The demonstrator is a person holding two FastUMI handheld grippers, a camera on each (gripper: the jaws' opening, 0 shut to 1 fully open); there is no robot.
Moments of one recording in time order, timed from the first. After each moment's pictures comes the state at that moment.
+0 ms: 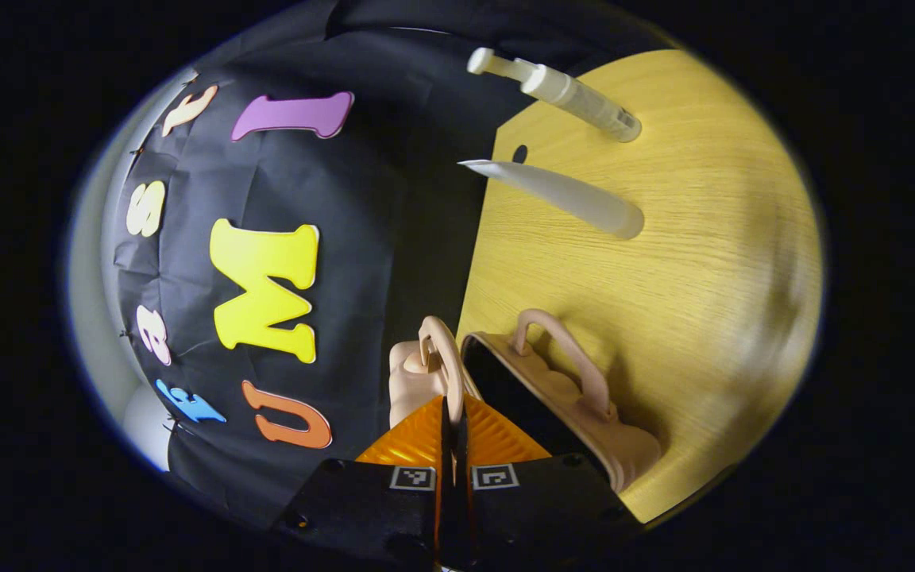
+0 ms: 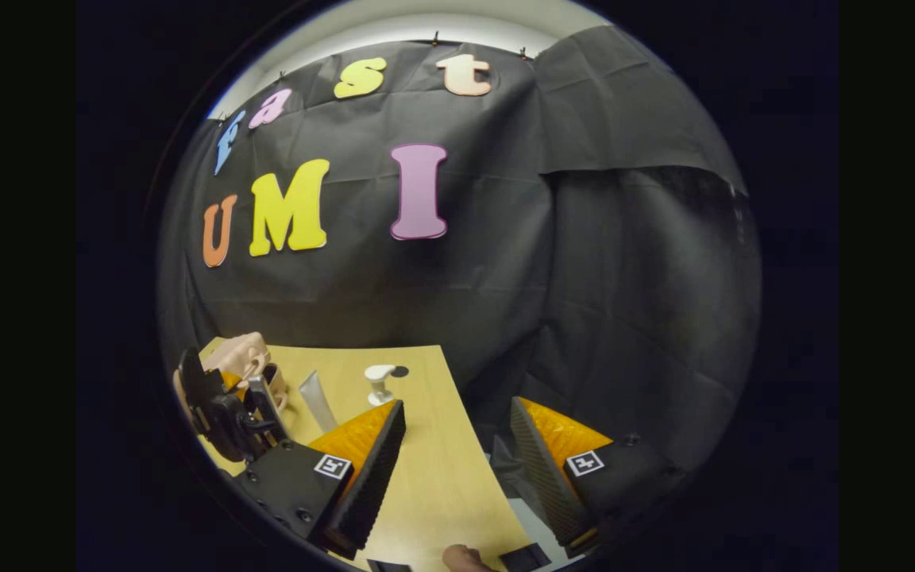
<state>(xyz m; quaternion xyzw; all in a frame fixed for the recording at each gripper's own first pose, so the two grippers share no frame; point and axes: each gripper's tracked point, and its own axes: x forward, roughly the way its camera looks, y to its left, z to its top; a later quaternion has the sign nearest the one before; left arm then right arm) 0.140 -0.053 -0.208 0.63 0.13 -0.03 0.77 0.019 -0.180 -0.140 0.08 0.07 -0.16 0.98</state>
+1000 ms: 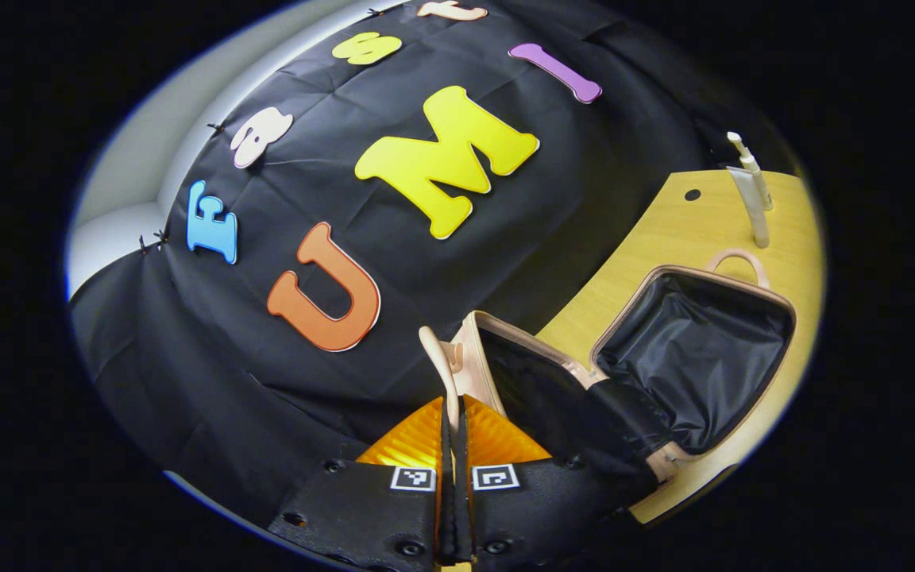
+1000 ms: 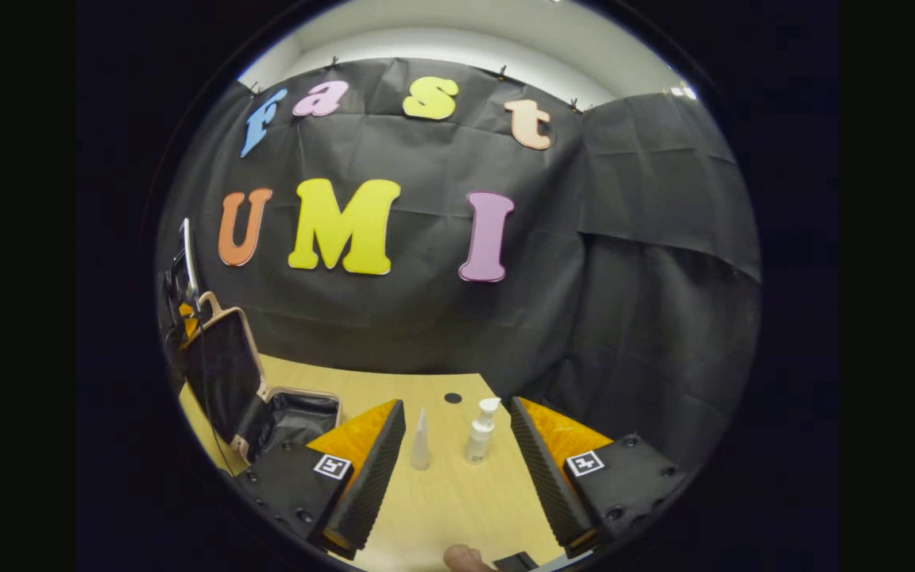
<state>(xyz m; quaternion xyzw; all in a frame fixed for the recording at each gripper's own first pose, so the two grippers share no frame) 0.155 0.260 -0.093 0.41 0.09 0.01 0.91 0.023 0.038 -0.052 0.03 0.05 -0.18 0.98</state>
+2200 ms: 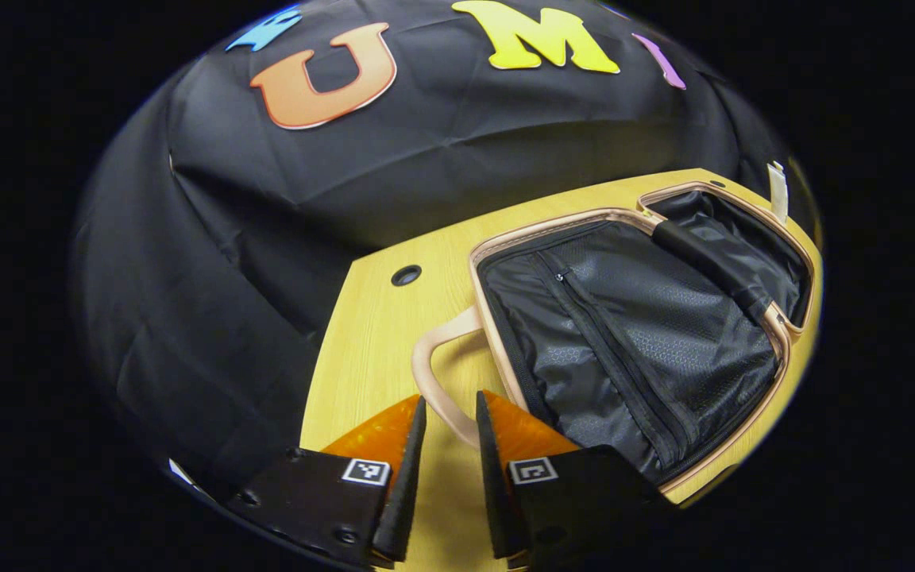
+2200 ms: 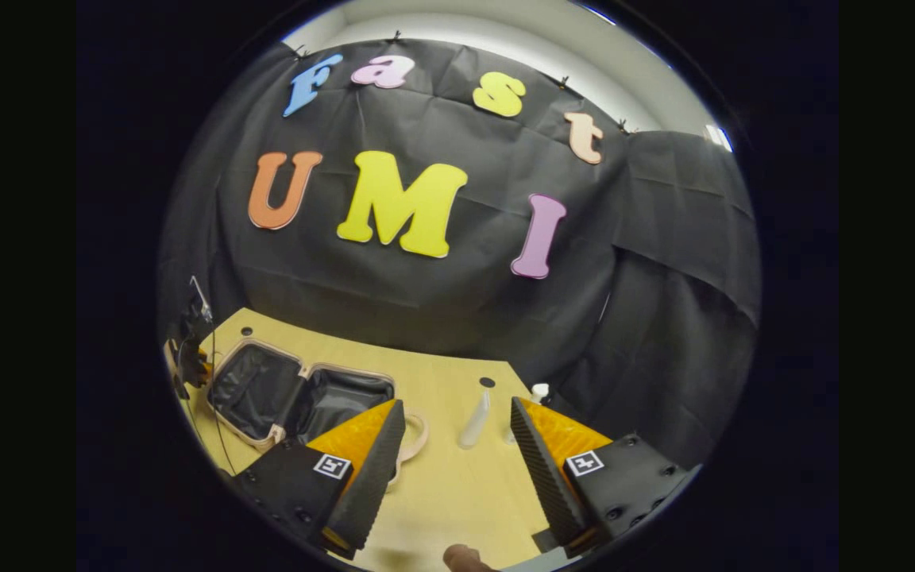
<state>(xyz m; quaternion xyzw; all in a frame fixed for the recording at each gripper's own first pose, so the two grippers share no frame) 0.180 0.432 -0.307 0.18 0.28 -0.04 0.94 0.025 0.158 -0.056 -0.04 0.09 -0.15 0.98</state>
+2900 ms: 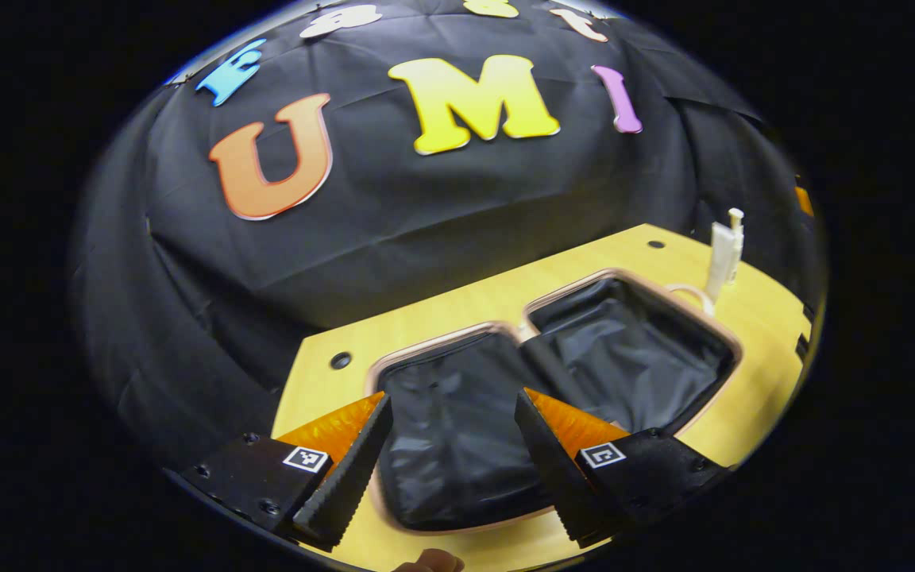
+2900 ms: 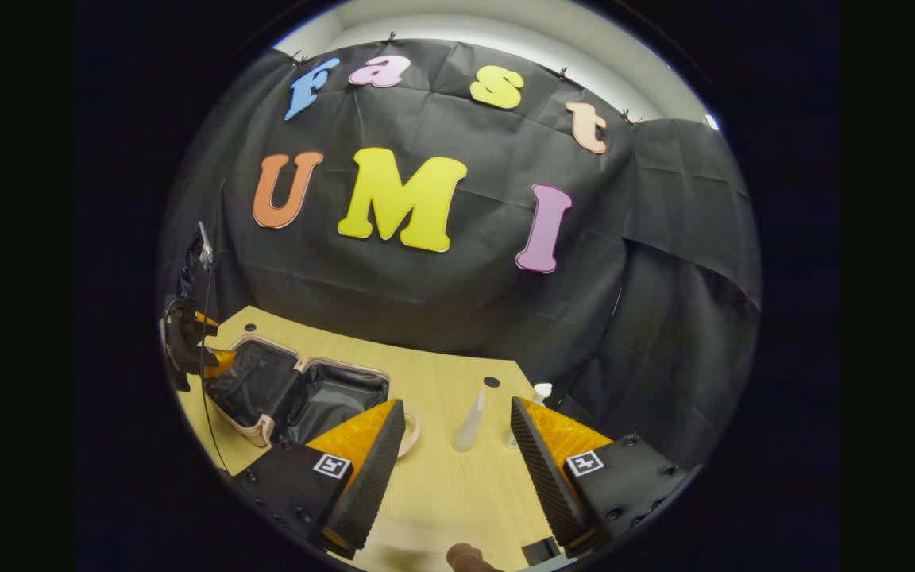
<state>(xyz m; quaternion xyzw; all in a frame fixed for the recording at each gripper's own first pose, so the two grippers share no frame) 0.145 0.221 -0.194 0.17 0.19 -0.13 0.96 0.038 0.089 -0.082 -0.02 0.09 -0.12 0.99</state>
